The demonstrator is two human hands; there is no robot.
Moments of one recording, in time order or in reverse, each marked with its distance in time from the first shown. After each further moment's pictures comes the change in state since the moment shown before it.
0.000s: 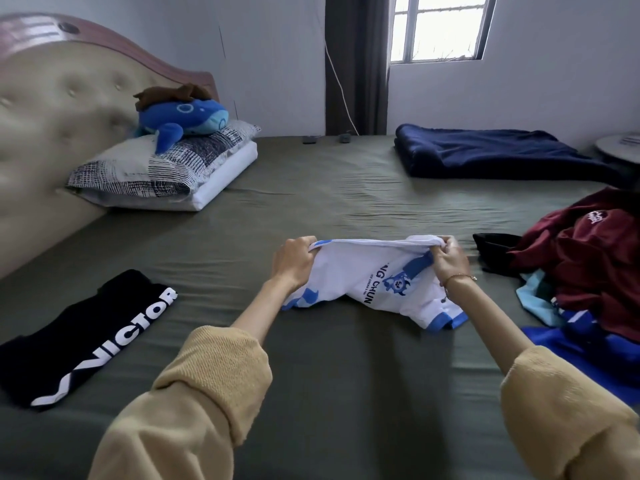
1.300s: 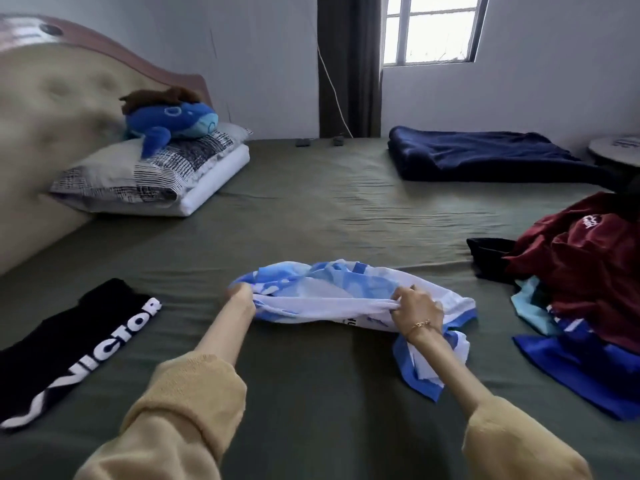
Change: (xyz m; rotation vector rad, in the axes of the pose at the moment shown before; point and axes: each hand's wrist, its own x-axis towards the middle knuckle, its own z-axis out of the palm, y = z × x) left_hand 0.021 -0.087 0.045 -1.180 0.239 -1.003; right_hand -0.035 0.034 0.036 -0.732 -0.137 -0.181
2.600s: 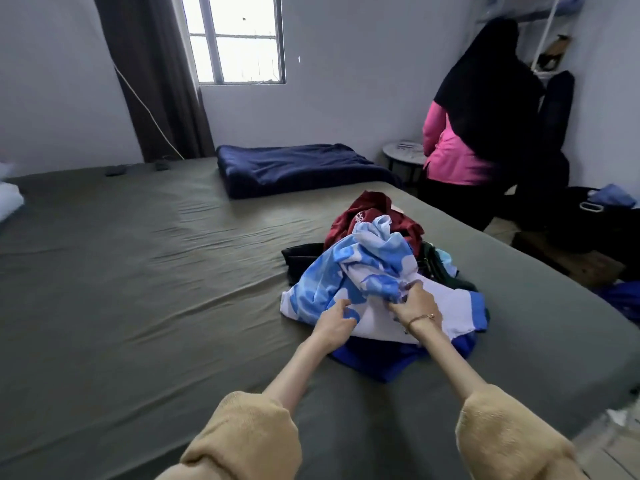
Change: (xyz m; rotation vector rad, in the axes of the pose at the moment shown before) left_hand -0.282 -0.193 0.291 1.098 -1.135 0.536; right_hand -0.015 0.289 -0.112 0.274 0.156 0.605
